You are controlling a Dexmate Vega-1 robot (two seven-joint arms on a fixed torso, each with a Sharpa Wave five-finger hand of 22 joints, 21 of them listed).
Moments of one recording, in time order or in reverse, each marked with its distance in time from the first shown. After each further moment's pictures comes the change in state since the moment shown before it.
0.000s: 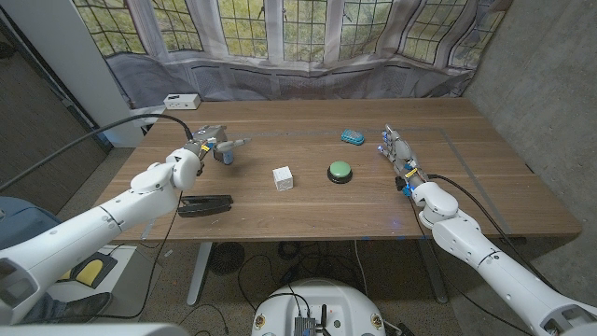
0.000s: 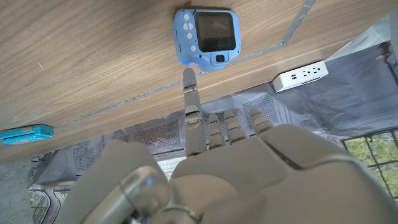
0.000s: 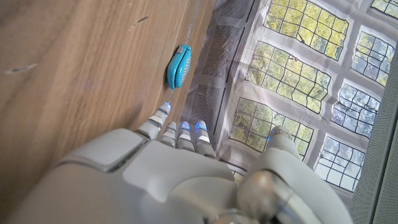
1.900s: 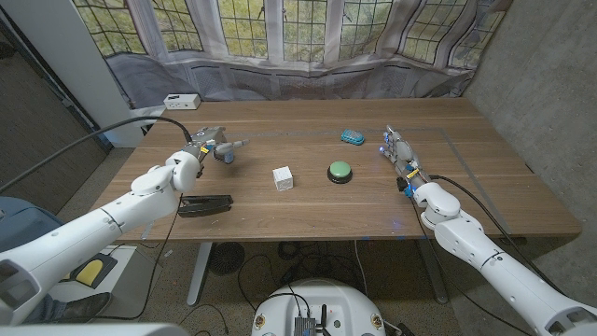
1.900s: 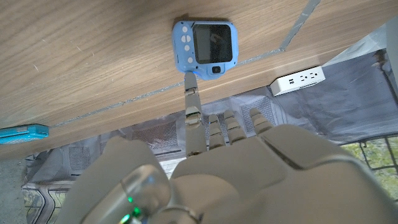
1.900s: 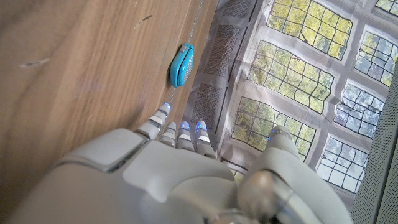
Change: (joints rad) left arm 0.005 -0.009 0.001 0.026 -0.023 -0.011 0.024; left_hand 0.026 0.005 0.009 -0.009 -0.004 0.007 -0.004 -0.008 0.000 0.000 0.000 0.000 0.002 0.007 0.007 0.000 0.000 0.000 0.000 0.000 0.000; right arm -0.008 -0.010 0.004 -0.014 0.001 -0.018 -0.009; right_hand 0.000 0.000 0.000 0.000 0.000 0.000 0.000 0.000 0.000 0.000 0.000 0.000 0.000 -0.003 0.003 0.000 0.000 -0.005 0.005 0.000 0.000
